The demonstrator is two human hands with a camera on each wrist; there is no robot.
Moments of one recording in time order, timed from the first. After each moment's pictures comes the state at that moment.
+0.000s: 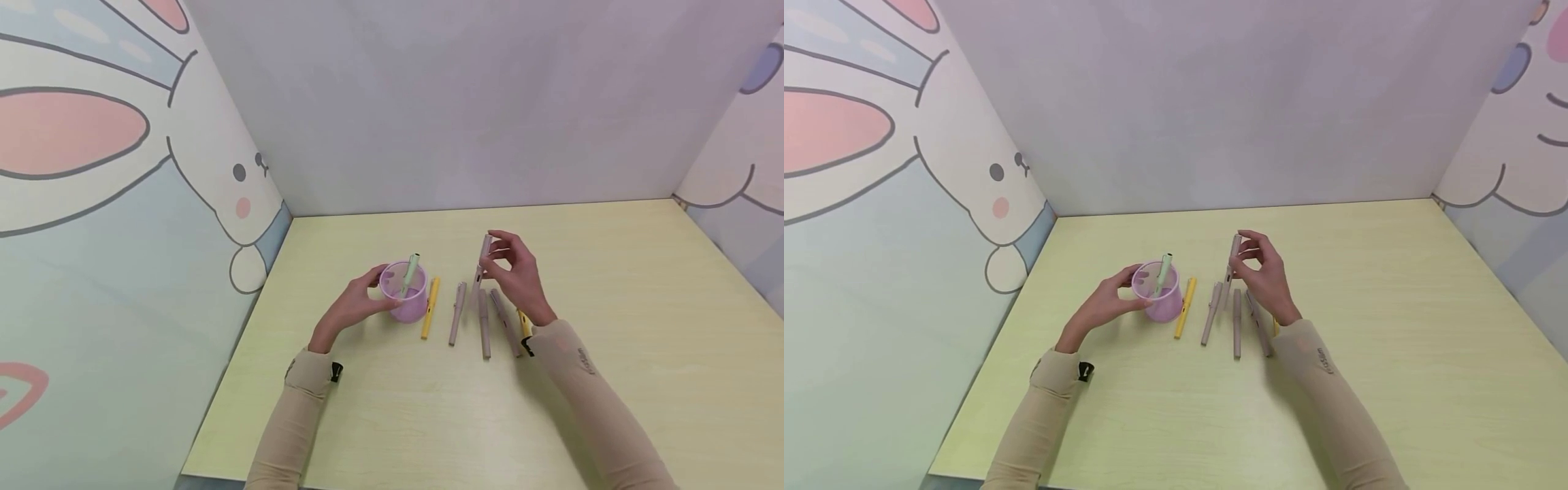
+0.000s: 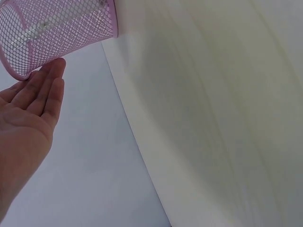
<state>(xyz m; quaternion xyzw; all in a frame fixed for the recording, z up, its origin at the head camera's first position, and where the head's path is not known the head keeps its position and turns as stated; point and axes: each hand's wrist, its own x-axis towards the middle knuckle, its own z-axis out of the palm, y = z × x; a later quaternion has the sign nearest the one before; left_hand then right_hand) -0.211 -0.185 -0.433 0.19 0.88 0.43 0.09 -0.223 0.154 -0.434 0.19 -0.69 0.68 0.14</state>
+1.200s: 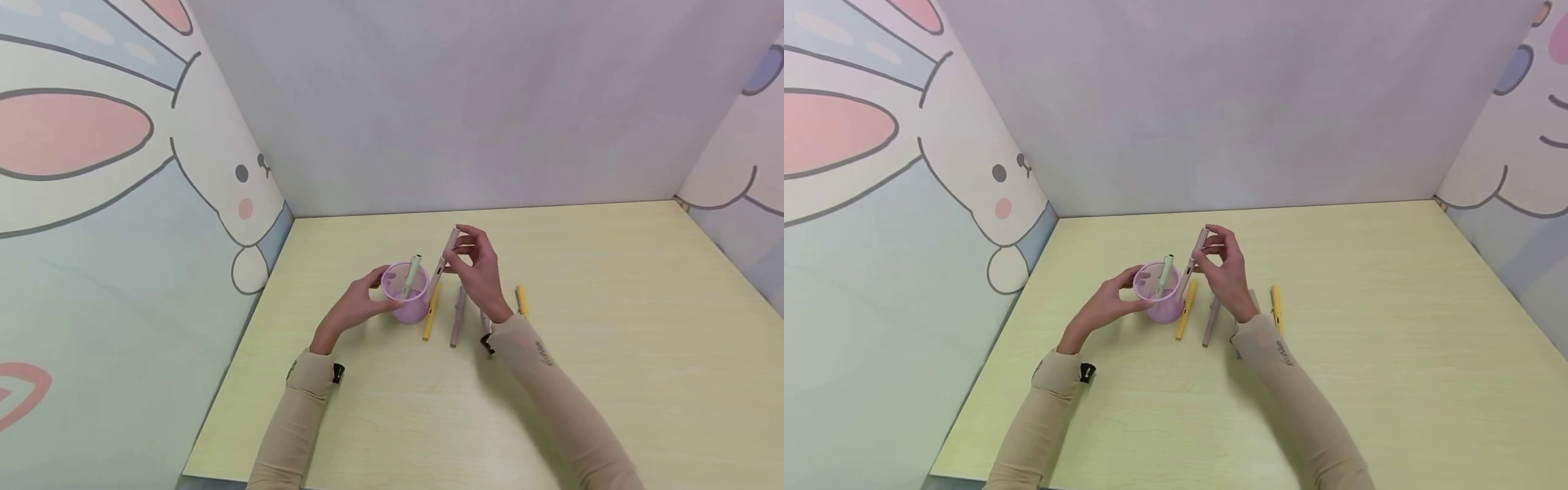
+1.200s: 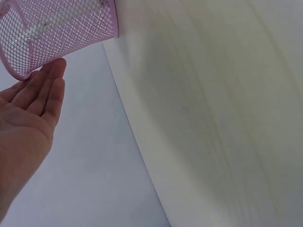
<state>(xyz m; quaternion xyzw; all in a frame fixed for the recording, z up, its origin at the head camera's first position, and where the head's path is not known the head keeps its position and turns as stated) -0.211 -0.186 -0.435 0.18 0.88 0.43 0.09 -0.226 0.082 -0.423 0.20 -0.62 0.74 0.16</state>
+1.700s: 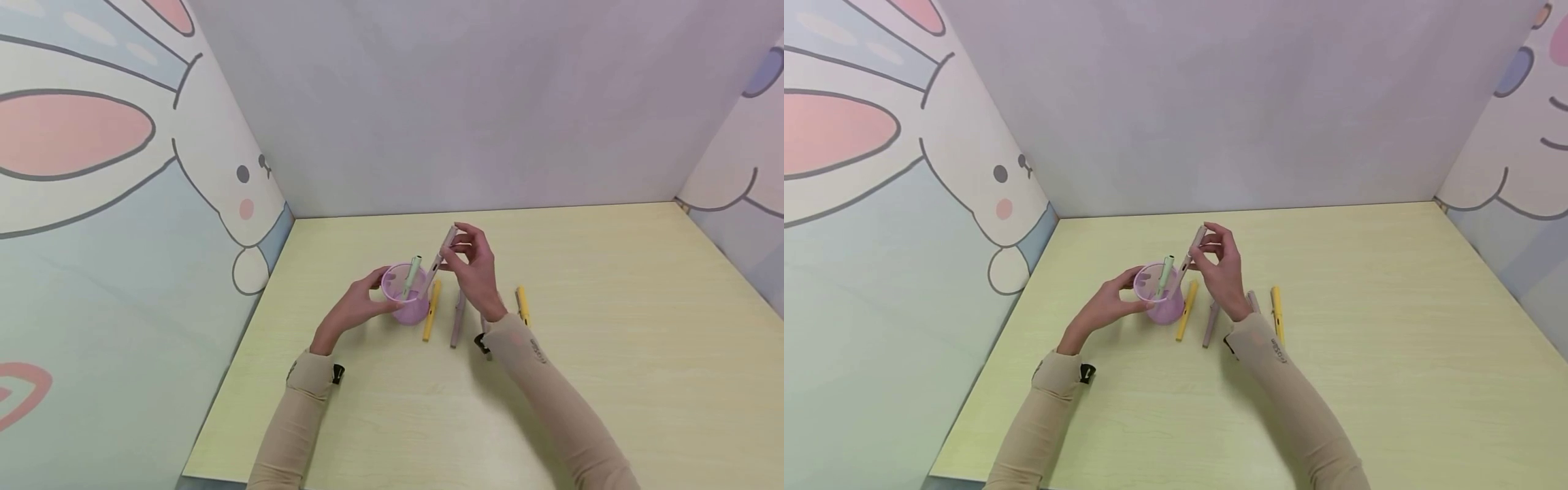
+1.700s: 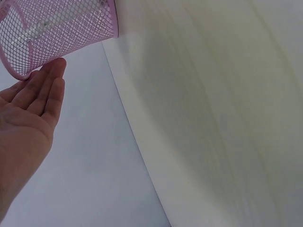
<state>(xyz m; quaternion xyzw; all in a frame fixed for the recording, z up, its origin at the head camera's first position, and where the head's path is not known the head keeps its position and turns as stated) -0.211 -0.186 -0.434 0.19 0.88 0.43 0.09 -0.229 0.073 -0.419 0.19 -0.61 0.76 0.17</state>
